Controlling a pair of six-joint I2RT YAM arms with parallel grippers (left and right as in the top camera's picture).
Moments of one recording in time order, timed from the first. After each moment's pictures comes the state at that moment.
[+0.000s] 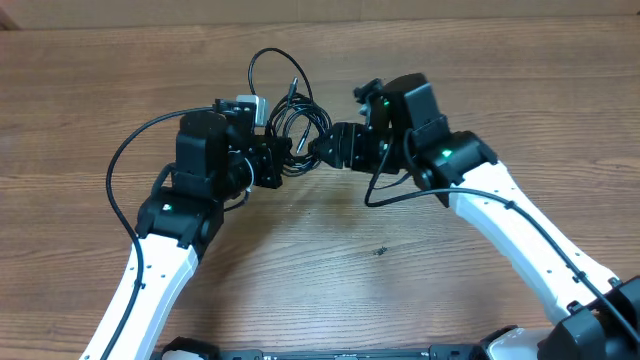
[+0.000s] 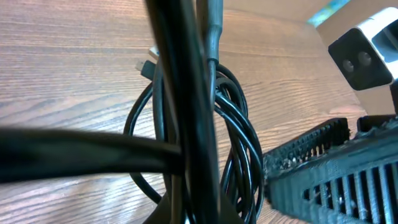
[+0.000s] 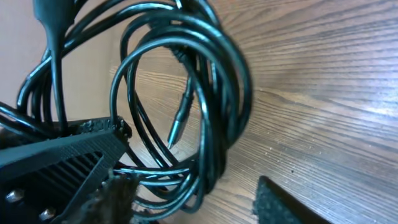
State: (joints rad) left arm -0.26 1.22 0.96 -0.34 0.37 -0.33; right arm 0.49 1.56 1.27 -0.50 -0.54 0.65
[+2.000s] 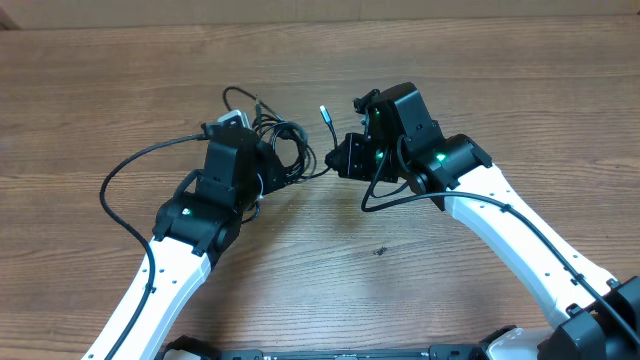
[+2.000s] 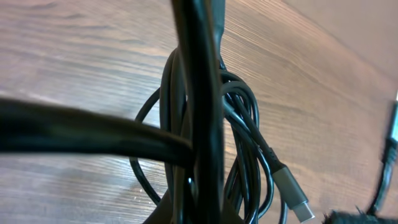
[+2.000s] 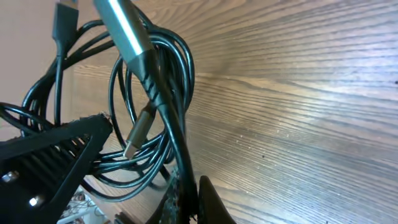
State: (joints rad) left arm -0.37 1.22 0.96 -0.50 -0.04 -0.76; right arm 0.52 1.56 1.27 -0.59 -0.44 0.64
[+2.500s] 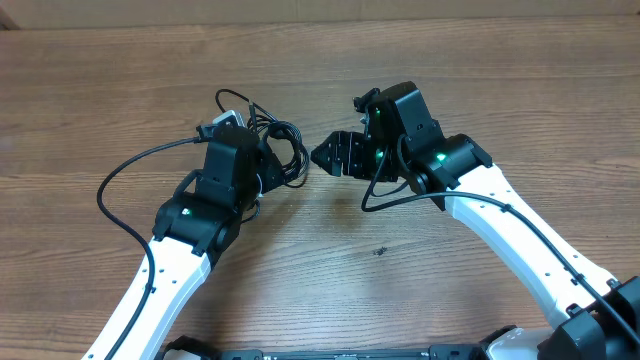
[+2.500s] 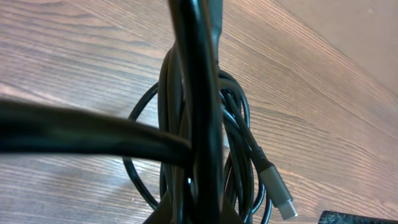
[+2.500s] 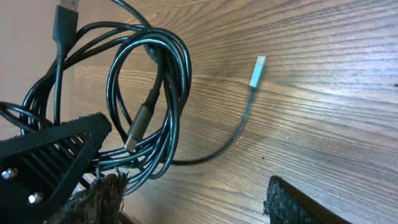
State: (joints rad) left arm -0.37 1.22 0.96 -0.49 -0.05 -0.79; right arm 0.52 1.56 1.27 -0.59 -0.44 0.64
